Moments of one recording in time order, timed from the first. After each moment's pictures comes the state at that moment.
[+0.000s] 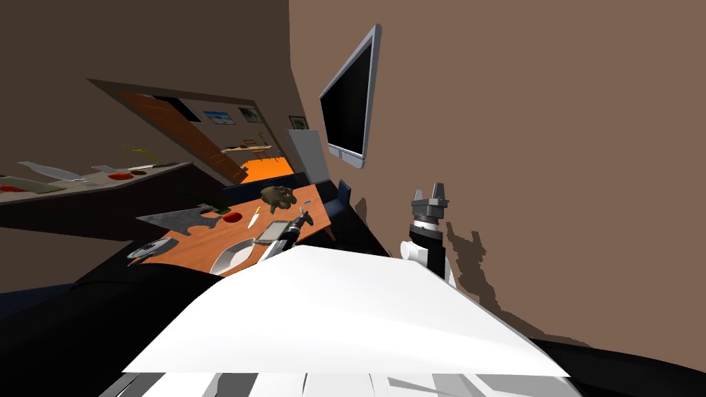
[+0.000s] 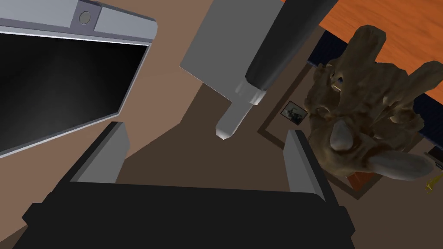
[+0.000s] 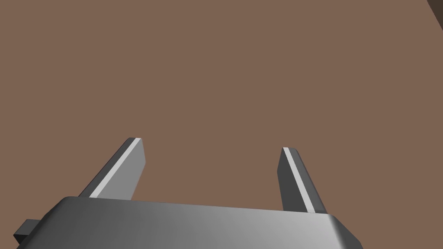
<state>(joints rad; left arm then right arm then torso) 0.46 0.25 0.25 -1.66 -0.63 -0.08 -0.07 0.49 0.00 -0.01 -2.33 0.03 -0.36 -0.09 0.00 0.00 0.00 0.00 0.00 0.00</state>
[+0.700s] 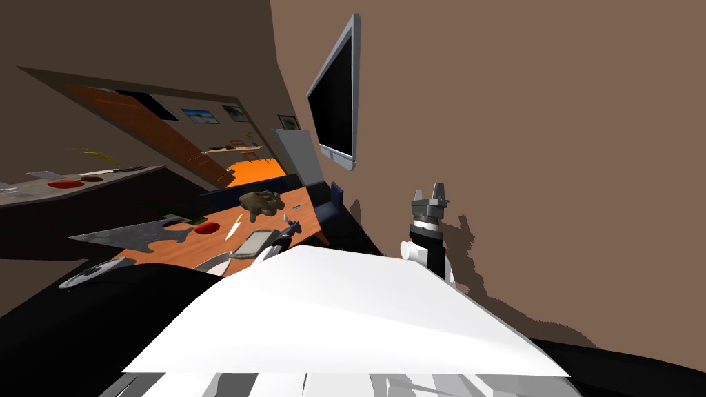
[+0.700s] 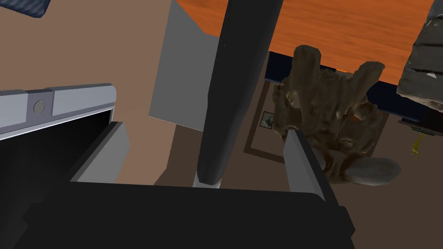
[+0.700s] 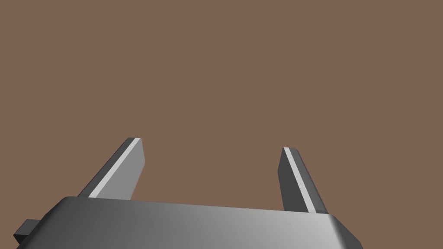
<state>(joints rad) 0.46 0.30 0.32 -1.47 -0.78 0.03 -0.09 0.49 0.00 -0.01 -2.33 0.03 -0.36 -0.09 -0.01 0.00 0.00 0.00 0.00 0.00</state>
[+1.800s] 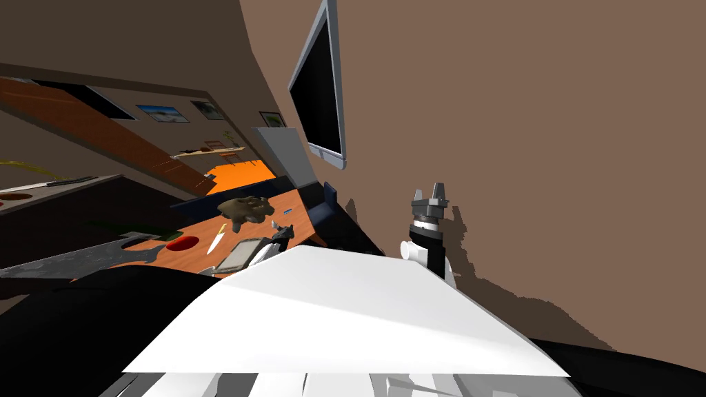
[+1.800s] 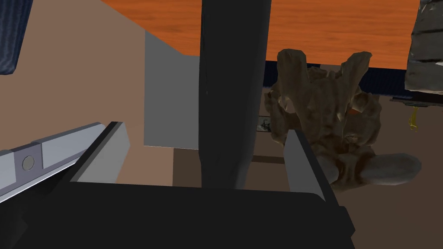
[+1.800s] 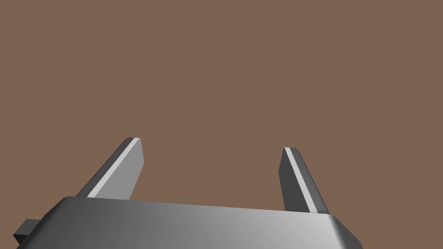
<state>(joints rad) 0.36 0.34 0.38 -1.29 -0.87 0.14 -0.10 0.49 0.00 -0.01 -2.33 0.03 -0.36 -0.09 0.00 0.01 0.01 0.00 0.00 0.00</state>
